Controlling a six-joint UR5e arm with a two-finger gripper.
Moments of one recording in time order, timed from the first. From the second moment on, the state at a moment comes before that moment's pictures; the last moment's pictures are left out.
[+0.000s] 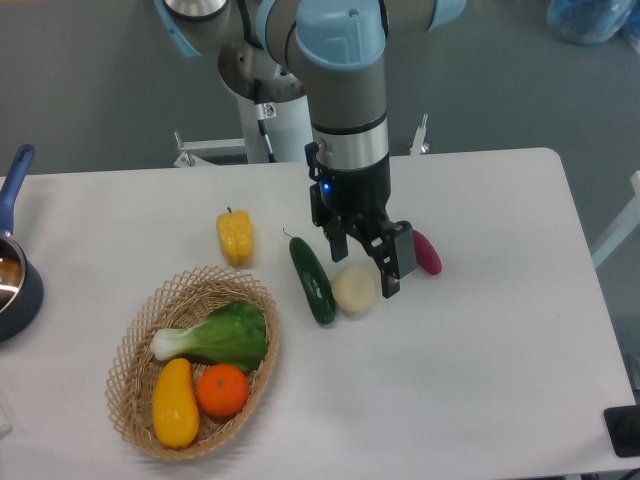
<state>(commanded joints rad) 2.44 -1.74 -1.58 -0.94 1.51 1.32</state>
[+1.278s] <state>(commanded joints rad) 2.36 -1.79 -1.63 -0.89 1.49 0.57</state>
